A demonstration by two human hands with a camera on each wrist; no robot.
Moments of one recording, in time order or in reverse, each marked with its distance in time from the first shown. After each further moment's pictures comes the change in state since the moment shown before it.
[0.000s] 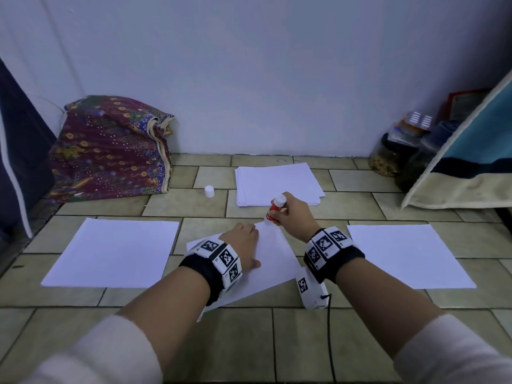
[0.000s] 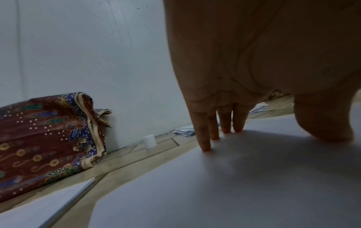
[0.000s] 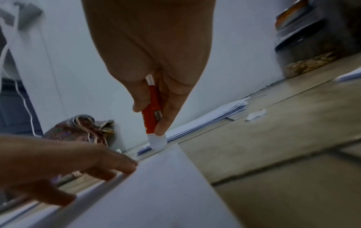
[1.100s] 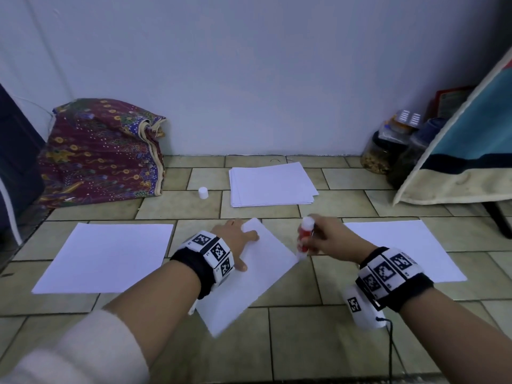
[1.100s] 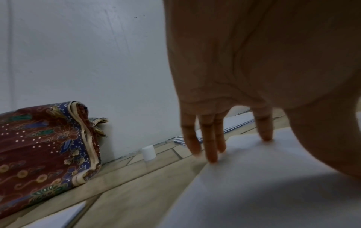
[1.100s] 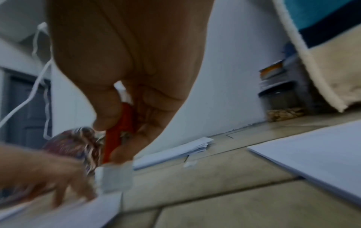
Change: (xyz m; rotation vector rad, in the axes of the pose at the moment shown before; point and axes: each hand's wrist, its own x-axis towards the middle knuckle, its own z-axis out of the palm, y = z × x) left_hand 0.003 -0.012 -0.016 0.129 -0.183 0.049; right_hand -0.066 0.020 -0.073 -0.080 -0.284 -0.077
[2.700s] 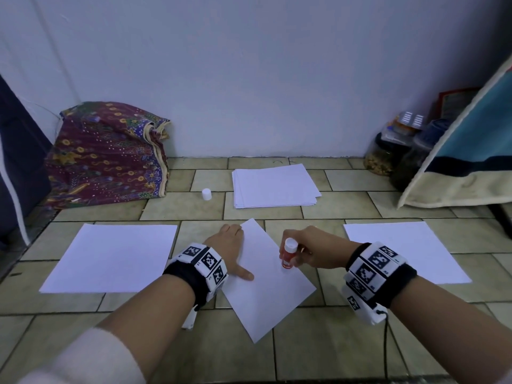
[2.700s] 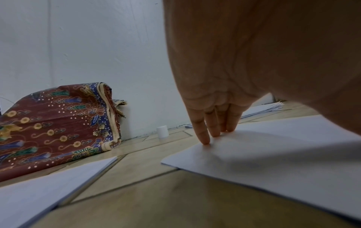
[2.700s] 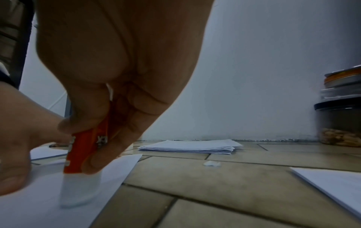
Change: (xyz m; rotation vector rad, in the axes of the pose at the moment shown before) left_hand -0.008 -0.006 0.024 -0.208 0.164 -0.079; right_hand 0.014 -0.011 0.019 -0.288 -0.280 -0.193
